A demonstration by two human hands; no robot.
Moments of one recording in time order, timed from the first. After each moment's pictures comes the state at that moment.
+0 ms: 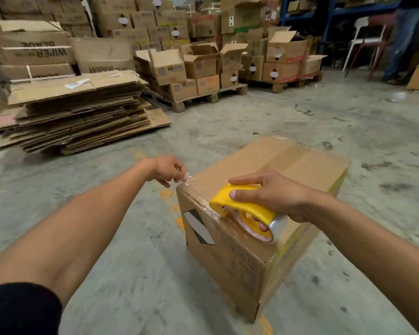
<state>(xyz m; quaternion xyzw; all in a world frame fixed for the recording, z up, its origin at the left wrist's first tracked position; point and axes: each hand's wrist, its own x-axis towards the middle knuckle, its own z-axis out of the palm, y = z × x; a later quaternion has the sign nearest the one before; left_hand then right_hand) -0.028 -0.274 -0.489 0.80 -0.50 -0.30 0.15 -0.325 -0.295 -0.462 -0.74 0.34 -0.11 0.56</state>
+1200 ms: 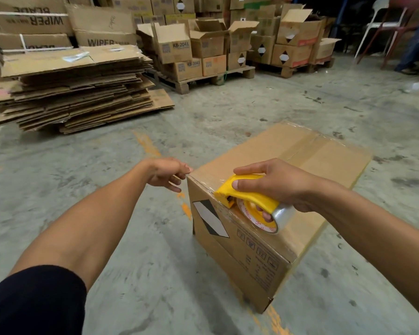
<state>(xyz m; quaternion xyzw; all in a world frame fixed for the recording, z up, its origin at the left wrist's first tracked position) 0.140 -0.196 -0.522 0.78 -0.31 -0.45 0.30 -0.163 -0.255 -0.451 -0.77 0.31 -0.06 0.56</state>
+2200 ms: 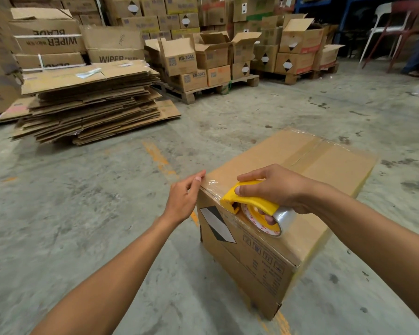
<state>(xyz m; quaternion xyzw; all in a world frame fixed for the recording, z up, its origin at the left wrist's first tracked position) 0.064 -0.150 -0.616 0.73 -0.45 -0.08 0.52 -0.148 -0.248 -0.473 -0.76 0.35 -0.01 0.55</state>
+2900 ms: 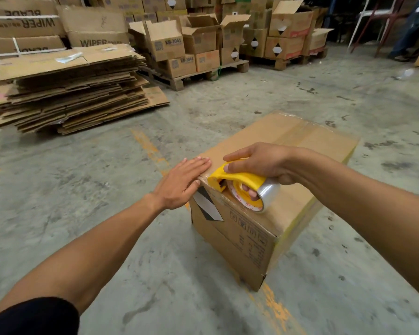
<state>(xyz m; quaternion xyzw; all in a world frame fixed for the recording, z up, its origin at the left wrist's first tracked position) 0.119 -0.142 -0.571 0.70 -0.68 0.07 0.19 -0.114 -0.255 -0.434 -0.77 0.29 0.02 0.57</state>
